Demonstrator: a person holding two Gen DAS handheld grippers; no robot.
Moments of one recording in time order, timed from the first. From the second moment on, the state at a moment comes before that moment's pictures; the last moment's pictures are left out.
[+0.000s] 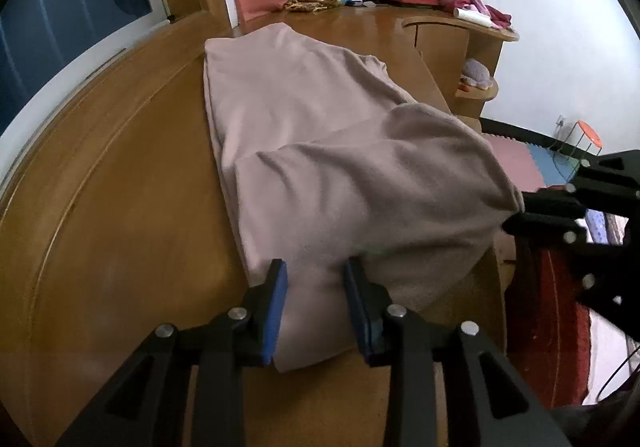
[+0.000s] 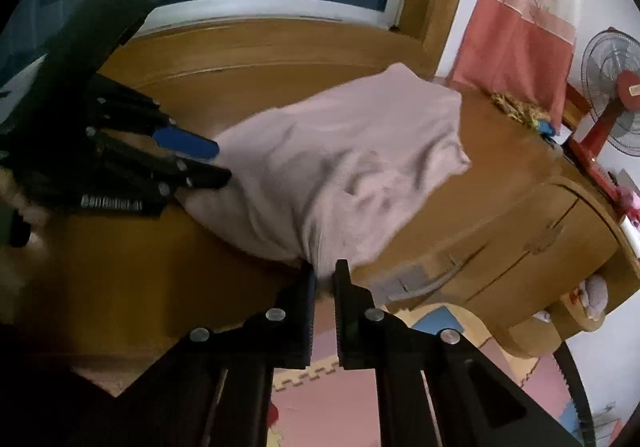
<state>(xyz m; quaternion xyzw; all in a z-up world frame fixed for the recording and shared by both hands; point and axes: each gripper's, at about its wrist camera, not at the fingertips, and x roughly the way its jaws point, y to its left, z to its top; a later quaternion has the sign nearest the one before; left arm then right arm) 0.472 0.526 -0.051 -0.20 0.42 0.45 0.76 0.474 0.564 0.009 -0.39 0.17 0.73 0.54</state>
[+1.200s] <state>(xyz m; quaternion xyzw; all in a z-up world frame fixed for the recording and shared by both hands) 0.452 0.508 -0.055 -0.18 0.42 0.38 0.81 0.443 0.584 -0.006 -0.36 0.23 0.74 0.52</state>
